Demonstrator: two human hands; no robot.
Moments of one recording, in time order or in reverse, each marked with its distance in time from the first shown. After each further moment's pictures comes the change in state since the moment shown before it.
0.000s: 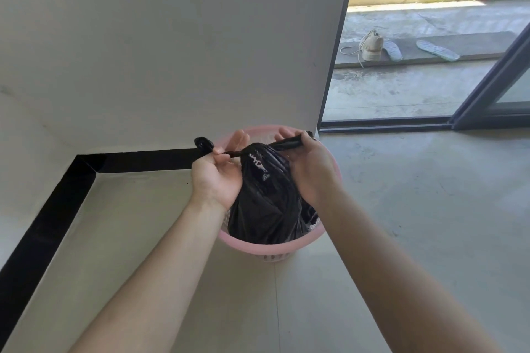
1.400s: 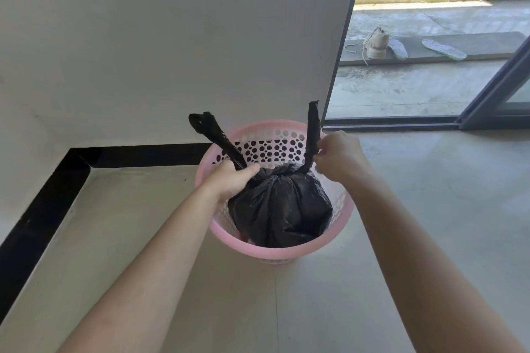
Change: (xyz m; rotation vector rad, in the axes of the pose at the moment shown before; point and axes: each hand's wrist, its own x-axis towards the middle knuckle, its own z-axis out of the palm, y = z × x) left_hand 0.021 -0.004 -0.036 1.610 0.062 -0.057; right_hand 0.017 -0.037 -0.037 -1.723 0.215 -0.239
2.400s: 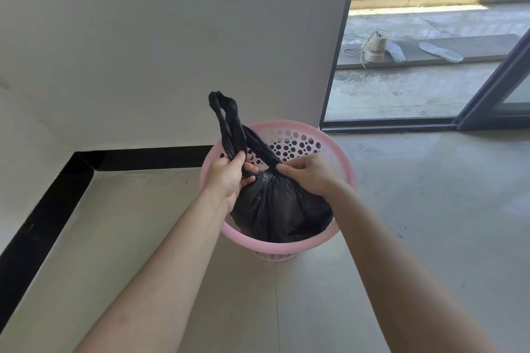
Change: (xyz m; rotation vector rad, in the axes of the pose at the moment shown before) left_hand -0.003 0.012 0.019 -0.729 0.164 -0.012; right_hand -0.009 0.003 0.046 0.385 -0.215 -0.019
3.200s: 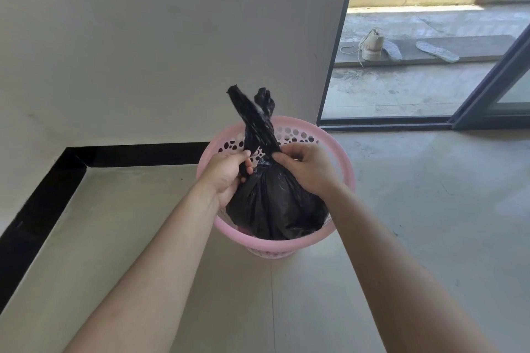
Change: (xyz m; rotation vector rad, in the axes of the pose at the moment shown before) left_hand 0.001 0.005 -0.004 0.073 -0.155 -0.023; right_hand -0.006 -0.003 0.003 0.194 0.099 -0.263
